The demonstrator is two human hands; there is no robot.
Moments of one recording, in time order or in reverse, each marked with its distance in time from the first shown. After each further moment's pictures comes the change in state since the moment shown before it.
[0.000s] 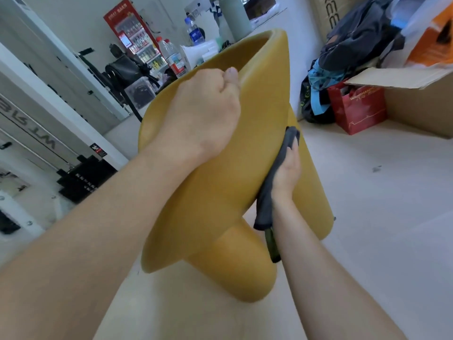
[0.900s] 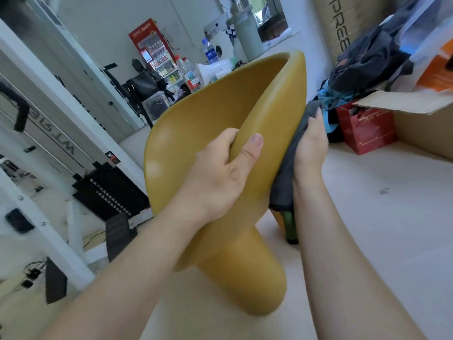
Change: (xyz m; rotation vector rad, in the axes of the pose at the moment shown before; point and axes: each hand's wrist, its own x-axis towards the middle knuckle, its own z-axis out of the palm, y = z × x) left_hand -0.041 -0.011 0.015 -0.255 -0.144 -0.073; right_hand 0.030 -0.076 0.017 -0.127 -0.123 -0.230
